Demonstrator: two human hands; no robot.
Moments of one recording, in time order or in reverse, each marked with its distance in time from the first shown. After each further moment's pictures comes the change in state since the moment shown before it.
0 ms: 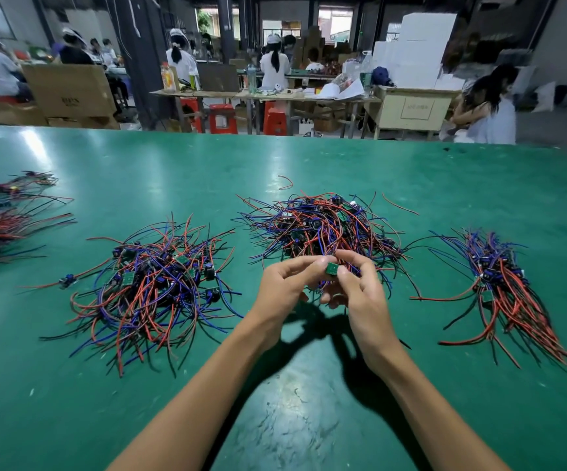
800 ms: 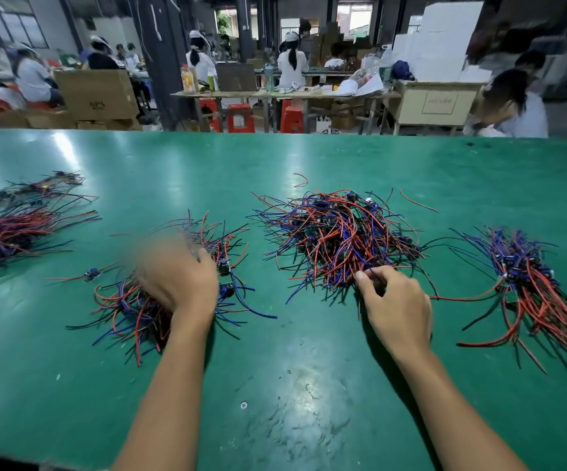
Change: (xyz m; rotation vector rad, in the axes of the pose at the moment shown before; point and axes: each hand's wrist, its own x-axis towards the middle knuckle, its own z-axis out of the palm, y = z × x) left_hand 0.000 0.027 -0.111 1.213 1.155 0.010; right_hand 0.015 0.017 -0.032 -1.084 0.254 -0.053
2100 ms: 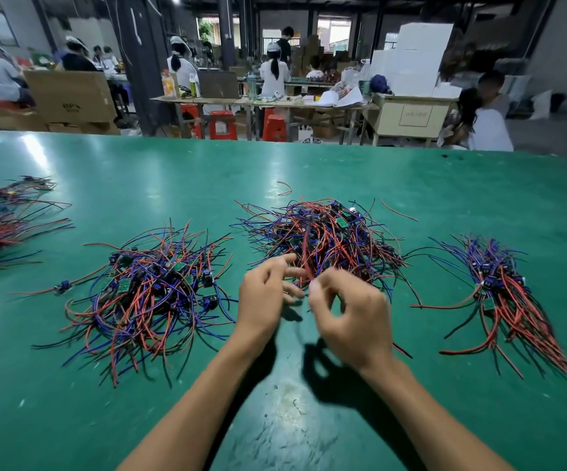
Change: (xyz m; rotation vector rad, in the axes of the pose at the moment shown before) left_hand -0.078 0.058 0.030 -1.137 -0.860 -0.085; right_hand -0.020 -0.037 -0.006 0.291 0.097 -0.477
